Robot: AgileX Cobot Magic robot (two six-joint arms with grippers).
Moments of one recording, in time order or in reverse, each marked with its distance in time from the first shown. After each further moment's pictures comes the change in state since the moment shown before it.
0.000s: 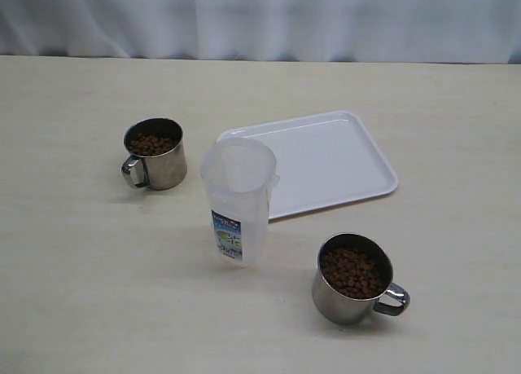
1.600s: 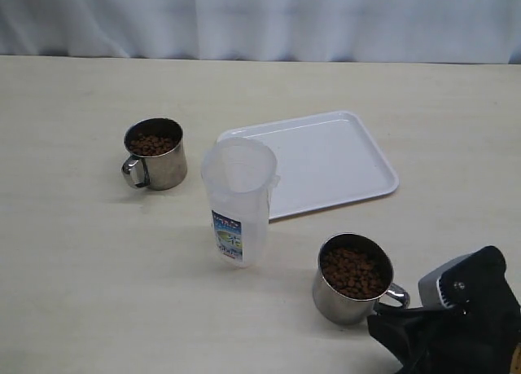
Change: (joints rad) left arm 0.000 0.000 0.000 0.000 0.000 0.000; right arm 0.765 1.183 -0.002 -0.167 -0.157 0.297
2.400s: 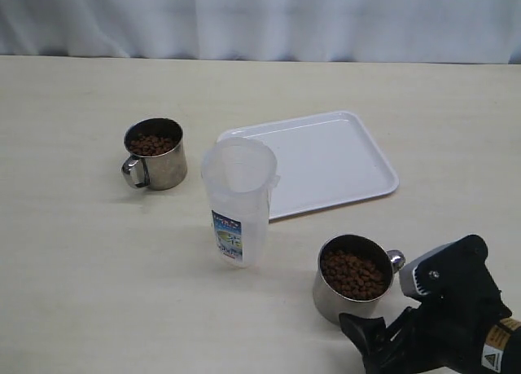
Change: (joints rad) left arm 0.000 0.000 0.000 0.000 0.000 0.000; right arm 0.000 0.207 -0.028 0.238 -0.164 -0.285
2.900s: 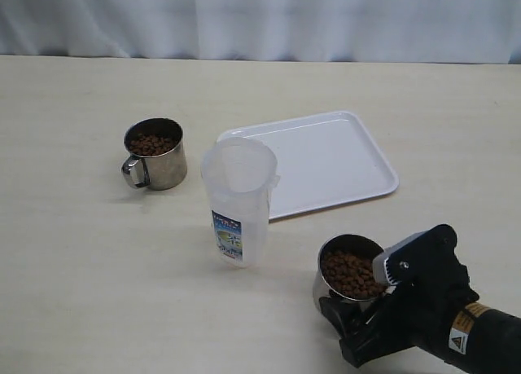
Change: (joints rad) left arm 0.000 0.000 0.000 0.000 0.000 0.000; right arm 0.000 0.216 -0.049 -0.027 -0.220 -0.022
